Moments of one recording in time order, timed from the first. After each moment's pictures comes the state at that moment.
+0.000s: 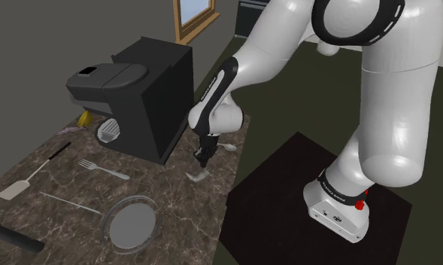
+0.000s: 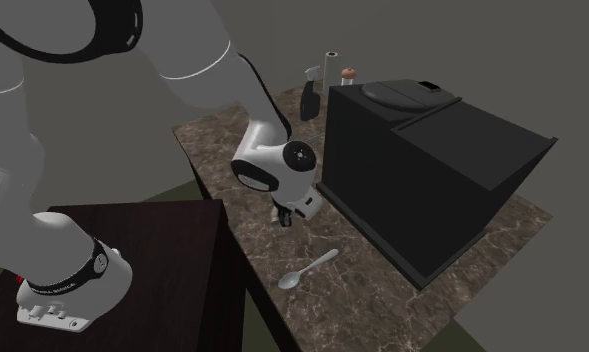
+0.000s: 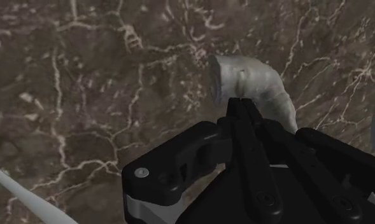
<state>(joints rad) 0.26 0.51 0.15 -2.35 0.75 2.75 -0.40</state>
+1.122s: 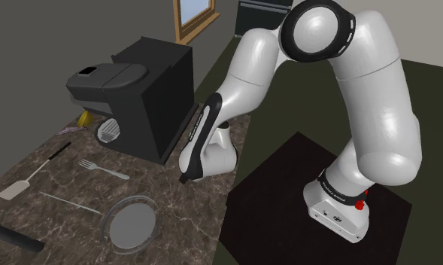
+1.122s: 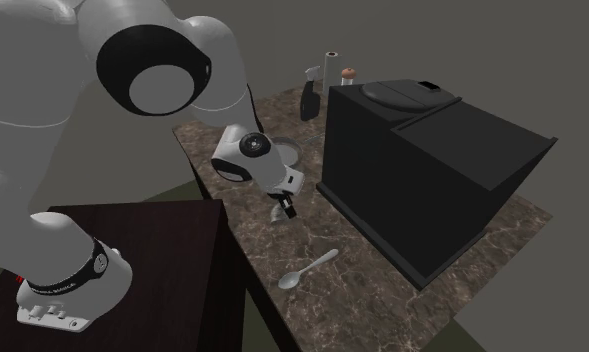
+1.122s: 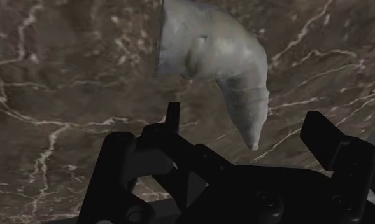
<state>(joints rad) 0.18 0.77 0.49 -2.32 0.83 3.43 -0.70</state>
